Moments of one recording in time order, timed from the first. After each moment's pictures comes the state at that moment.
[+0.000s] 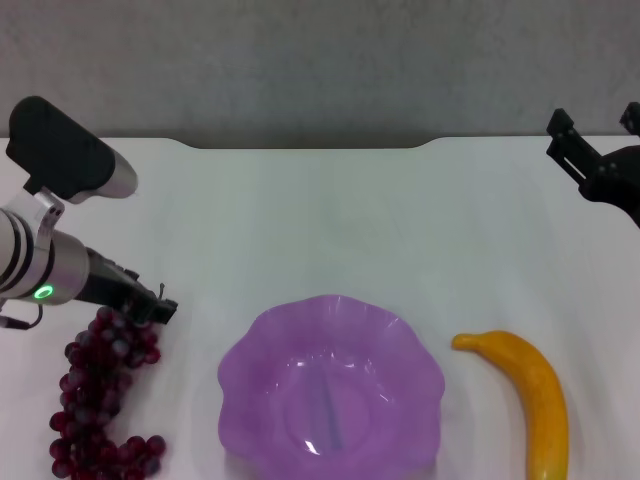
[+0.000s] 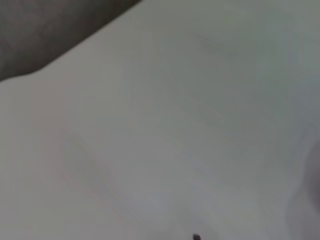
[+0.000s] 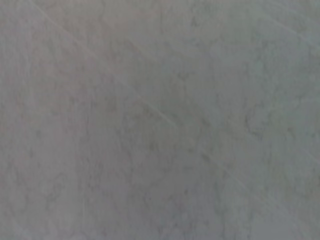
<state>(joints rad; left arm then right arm) -0.49 -2.03 -1.71 -1.22 2.65 -1.12 0.61 -0.12 2.01 -1.96 -1.45 0.35 -0.31 0.02</state>
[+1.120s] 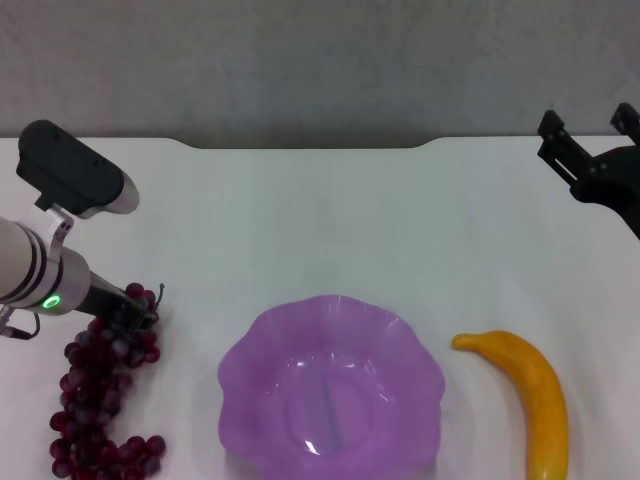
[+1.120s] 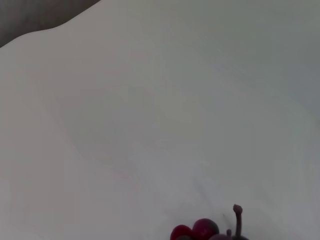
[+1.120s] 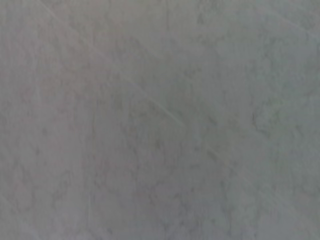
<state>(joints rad) -0.57 -2.03 -1.71 -1.00 2.73 -1.00 0.55 -0.11 2.01 -1.96 -1.45 0.35 -0.31 0.02</state>
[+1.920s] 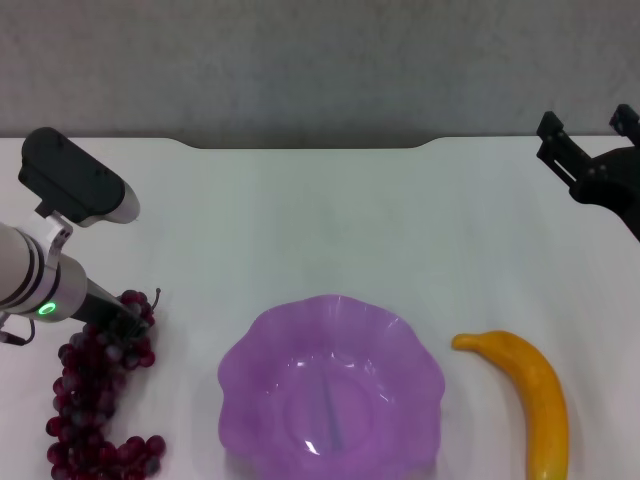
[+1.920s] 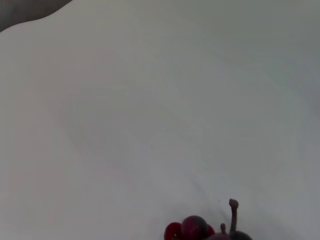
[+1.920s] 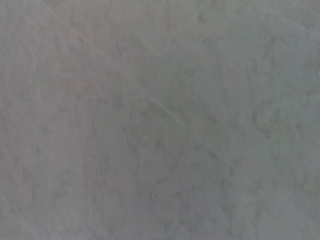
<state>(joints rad) -0.58 -2.03 -1.71 -0.99 2.73 -1.02 0.59 -0.11 2.01 -1.96 -1.45 0.35 -0.31 0.02</state>
